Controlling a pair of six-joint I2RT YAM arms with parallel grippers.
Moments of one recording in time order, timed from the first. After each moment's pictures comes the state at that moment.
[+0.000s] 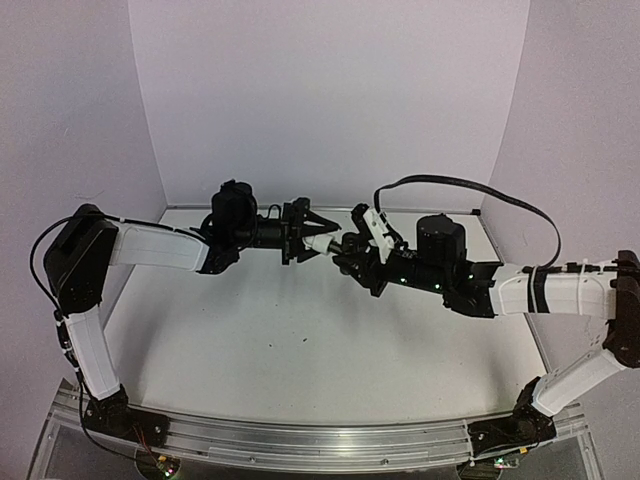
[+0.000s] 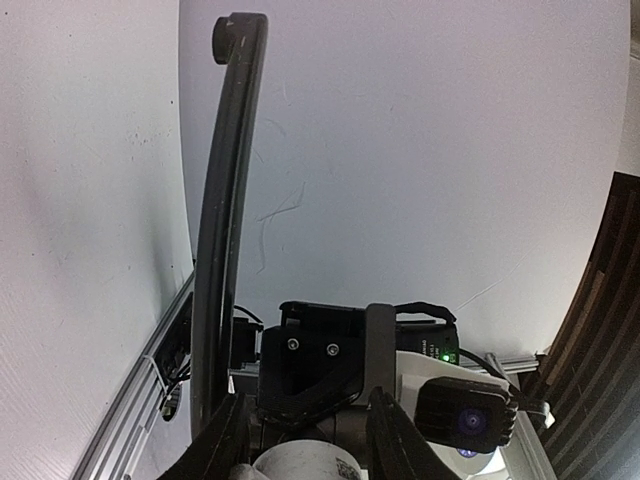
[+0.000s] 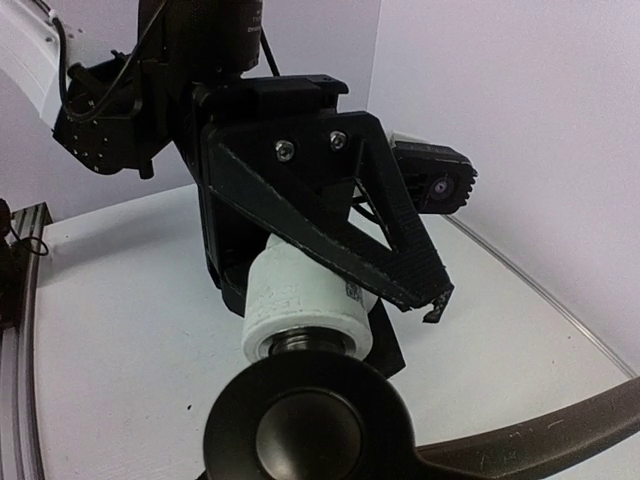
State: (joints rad) left arm -0.71 1.85 1.18 0.68 0.90 -1.56; right arm 0.86 1.44 0.87 0.36 -0.17 -0.09
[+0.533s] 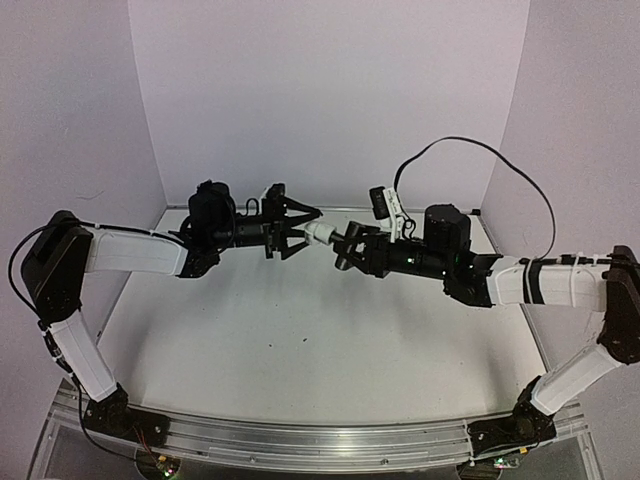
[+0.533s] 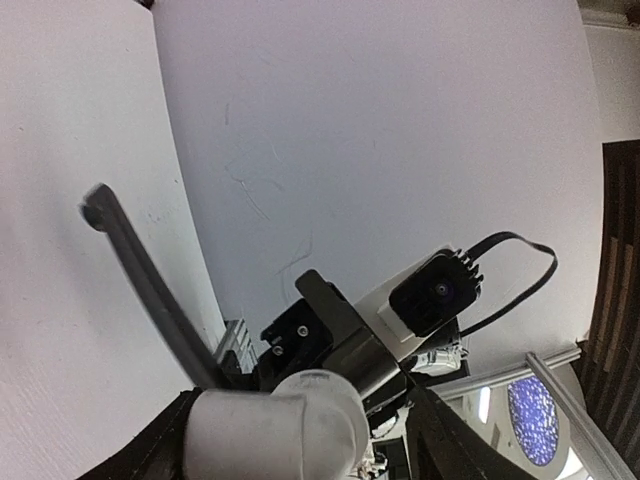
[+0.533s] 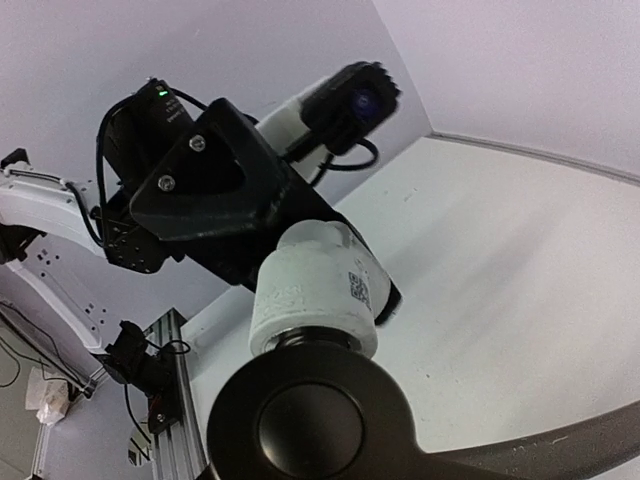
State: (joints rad) left arm -0.67 1.71 1.06 0.70 0.78 -1.38; right arm 0.76 1.49 0.89 0.47 -0.42 0.44
